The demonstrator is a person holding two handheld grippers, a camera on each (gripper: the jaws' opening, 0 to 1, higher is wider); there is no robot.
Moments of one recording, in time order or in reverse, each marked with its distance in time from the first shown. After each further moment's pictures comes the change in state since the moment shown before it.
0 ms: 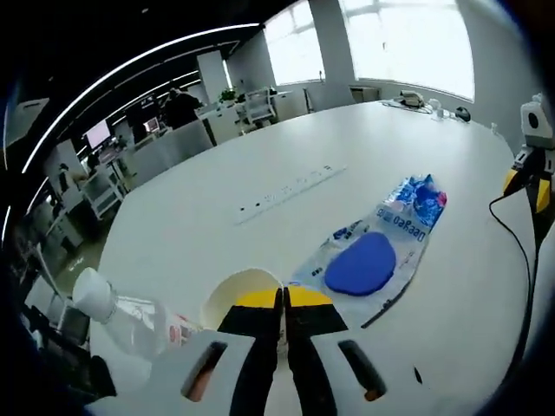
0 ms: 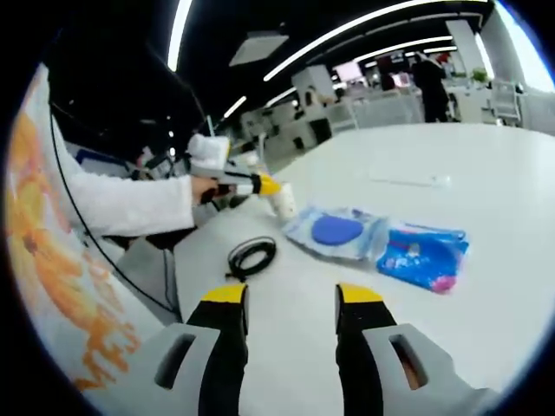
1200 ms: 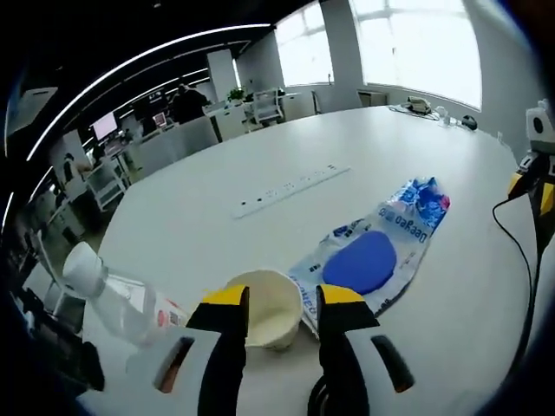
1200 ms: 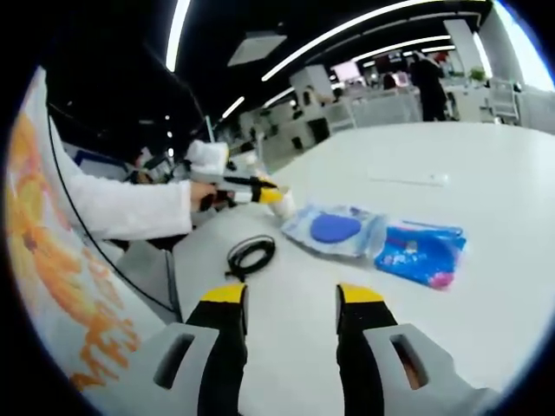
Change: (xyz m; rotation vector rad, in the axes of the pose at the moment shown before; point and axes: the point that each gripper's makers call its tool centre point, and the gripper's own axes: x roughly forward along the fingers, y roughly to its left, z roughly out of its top) left arm -0.002 -0.004 -0.007 -0.041 -0.010 0.026; right arm -0.005 -0.001 -0.002 0.003 -0.001 -0.009
